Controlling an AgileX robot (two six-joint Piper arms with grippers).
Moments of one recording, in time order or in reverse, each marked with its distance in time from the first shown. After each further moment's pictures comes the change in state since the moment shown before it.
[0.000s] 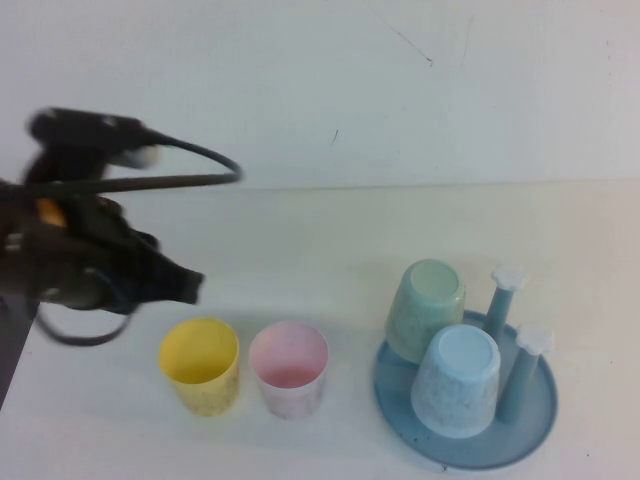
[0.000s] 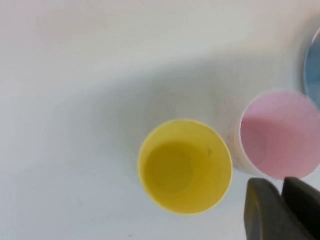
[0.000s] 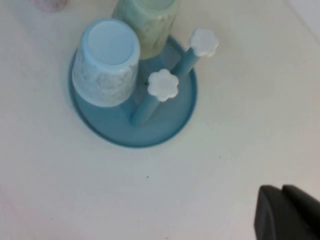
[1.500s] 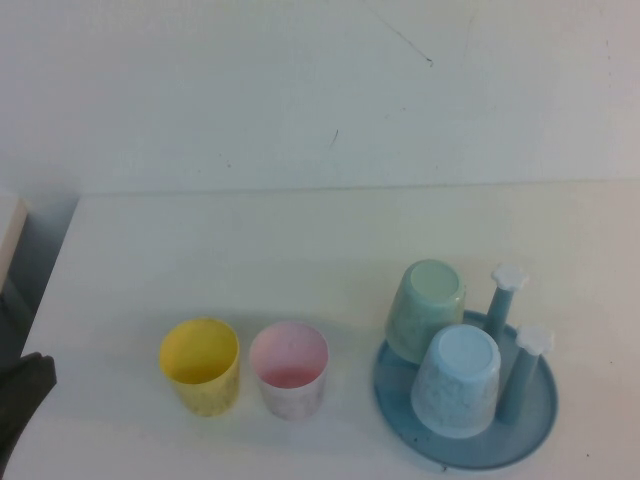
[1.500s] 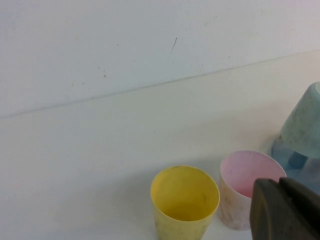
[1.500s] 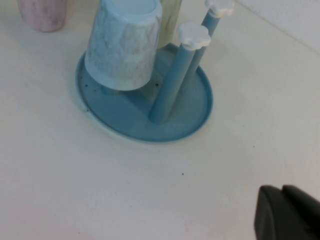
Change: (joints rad) right arm 0.000 -0.721 0.729 0.028 -0.337 0.123; left arm 0.000 -0.838 0.591 -0.012 -0.382 0.050
